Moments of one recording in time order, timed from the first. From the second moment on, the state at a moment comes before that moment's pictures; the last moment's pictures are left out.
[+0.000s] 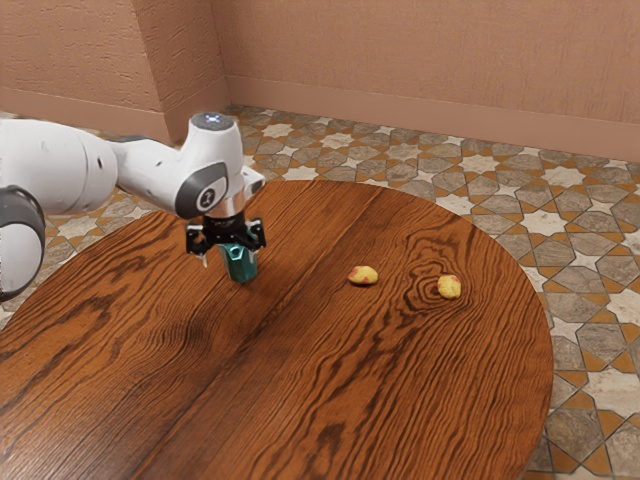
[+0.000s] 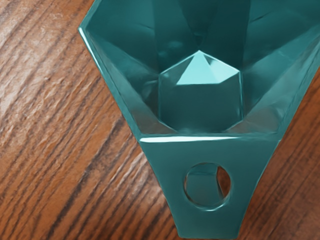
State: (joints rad) arm 0.01 0.49 0.07 -1.70 0.20 2.26 -0.70
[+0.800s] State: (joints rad) arm 0.02 0.58 0.07 -1.65 0.18 2.35 -0.58
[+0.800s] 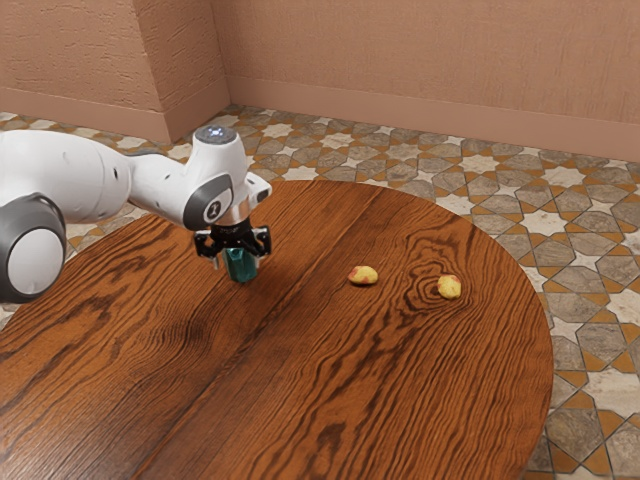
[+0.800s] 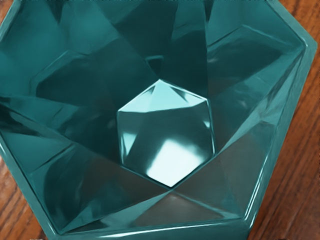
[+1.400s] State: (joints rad) arm 0.02 0.57 0.08 -1.64 0.18 2.36 -0.58
